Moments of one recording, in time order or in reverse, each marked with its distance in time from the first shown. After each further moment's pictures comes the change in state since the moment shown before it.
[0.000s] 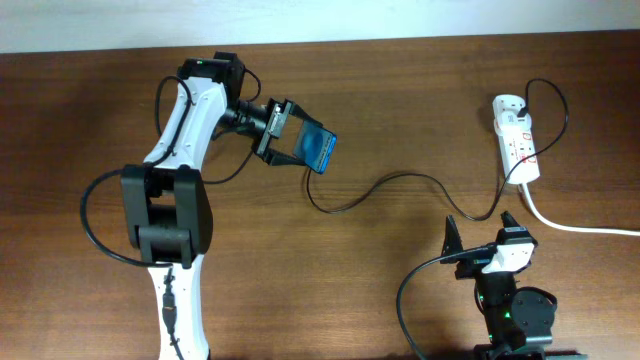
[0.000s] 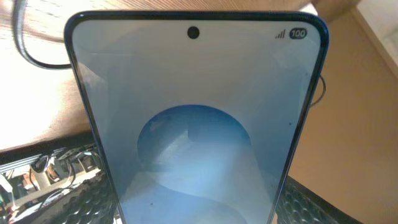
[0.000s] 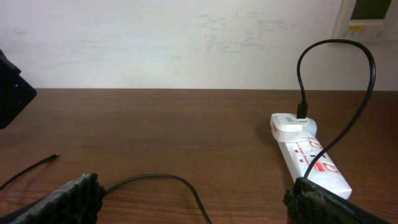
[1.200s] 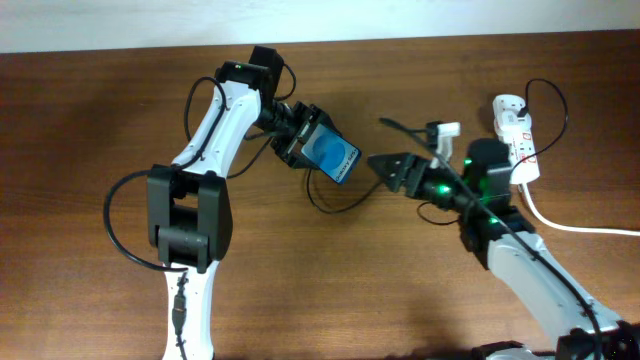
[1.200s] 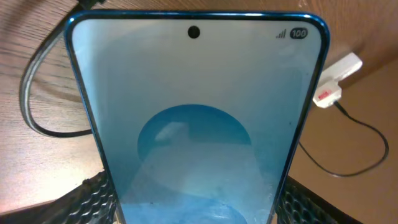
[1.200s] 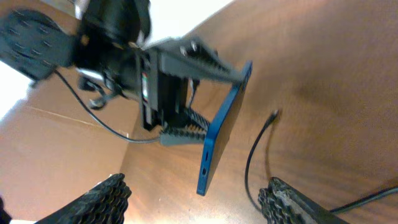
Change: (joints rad) left arm -0.130 0.000 0.004 0.183 -0.286 -0.147; right arm 0.128 1.356 0.649 0.333 -0.711 0.703
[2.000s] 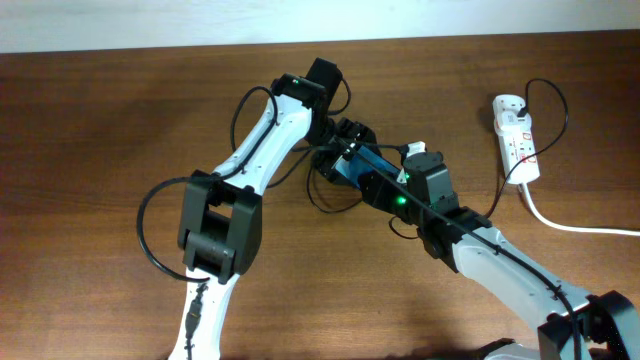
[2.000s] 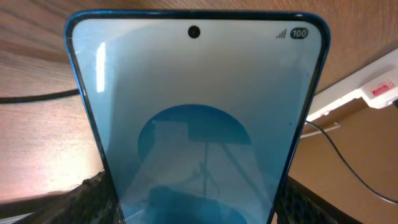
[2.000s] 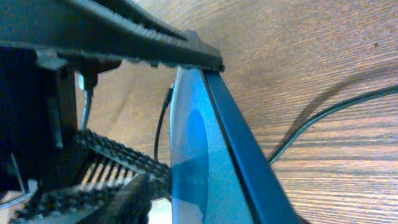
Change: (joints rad) left arm -0.195 0.000 0.000 0.060 -0.094 -0.189; right arm 0.249 0.086 0.032 -0.203 0.561 0.045
